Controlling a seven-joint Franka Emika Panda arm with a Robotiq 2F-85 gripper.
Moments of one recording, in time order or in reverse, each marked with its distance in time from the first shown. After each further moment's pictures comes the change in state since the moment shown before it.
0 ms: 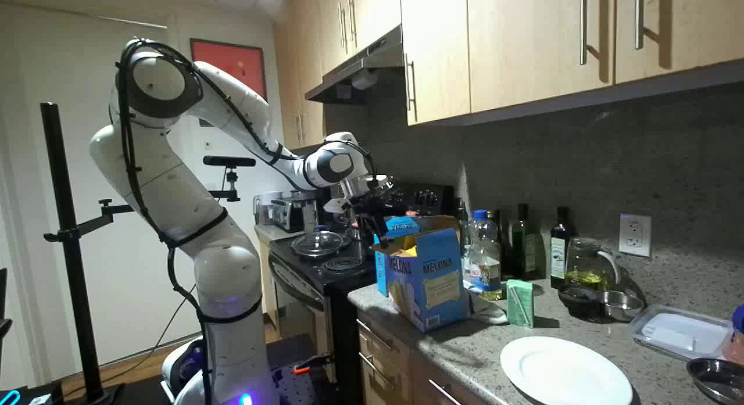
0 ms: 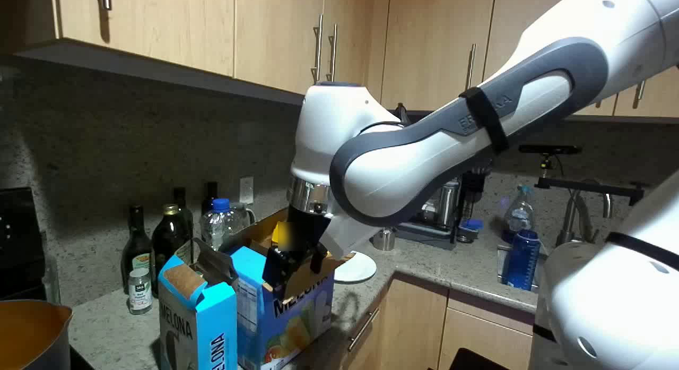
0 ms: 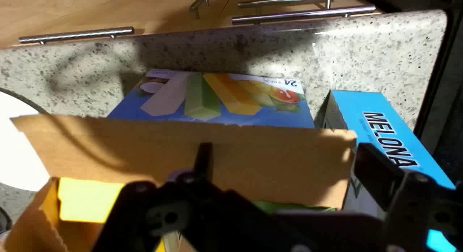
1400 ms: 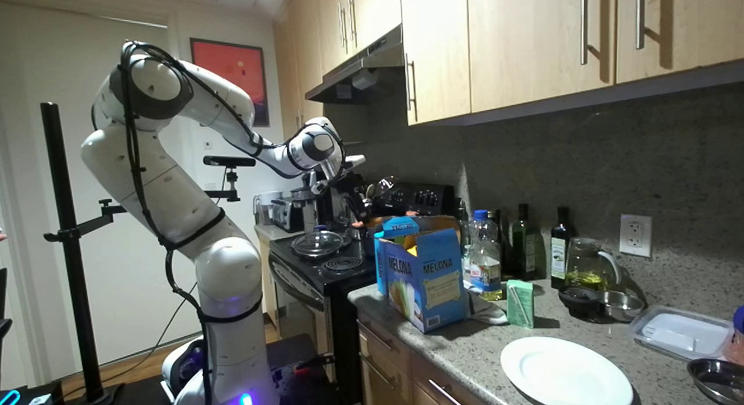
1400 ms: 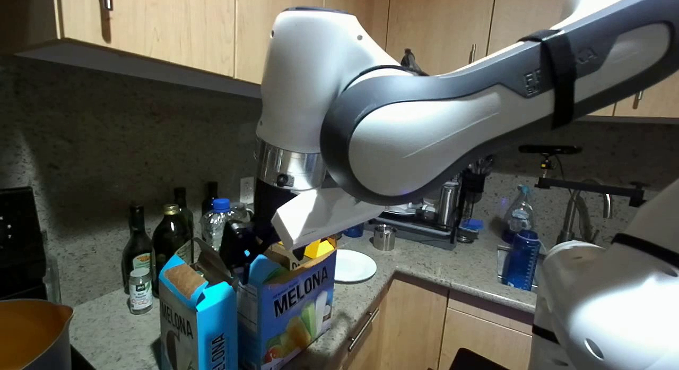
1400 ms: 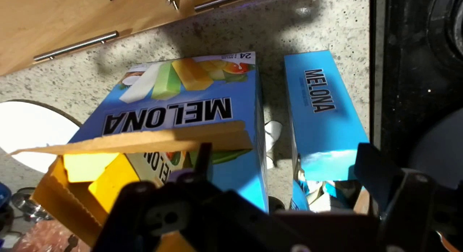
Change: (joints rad) arm 0.038 -0.045 0.148 0.144 -0.045 -0.149 0.386
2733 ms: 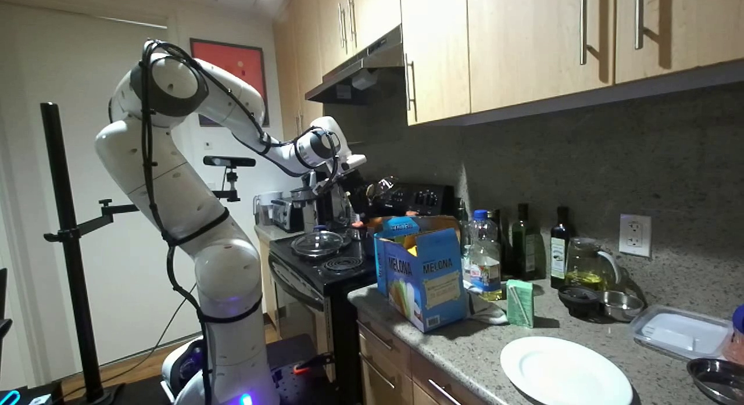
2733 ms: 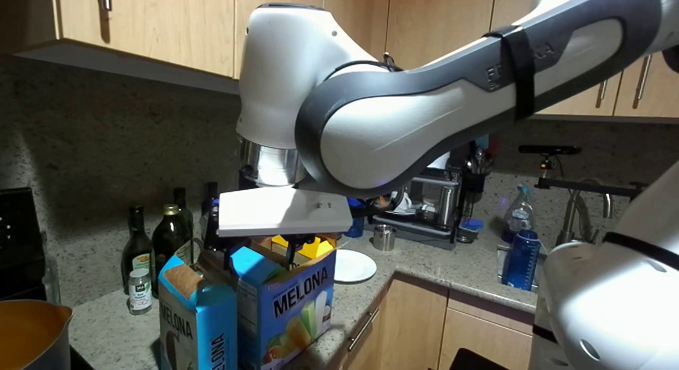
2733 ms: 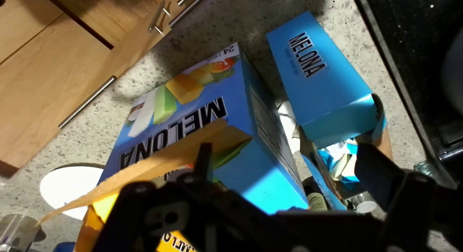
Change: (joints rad) arm -0.020 0.081 0.007 0.068 -0.049 -0.001 0.417
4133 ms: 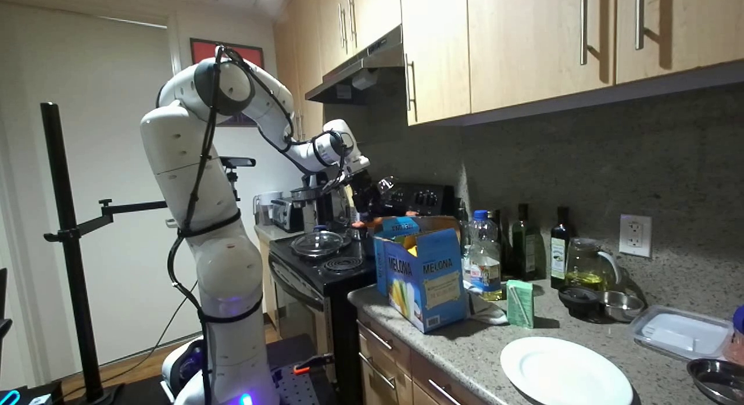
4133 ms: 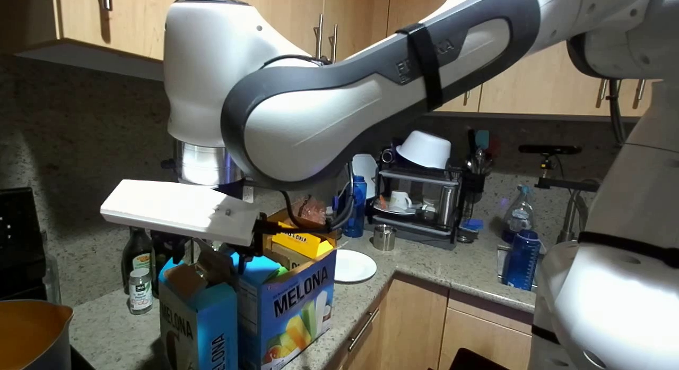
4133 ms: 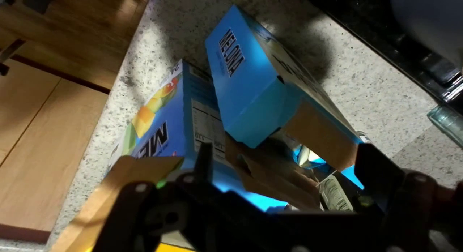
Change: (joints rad) arm 0.038 0.257 -0.001 0.213 -0.149 -0.021 0.483
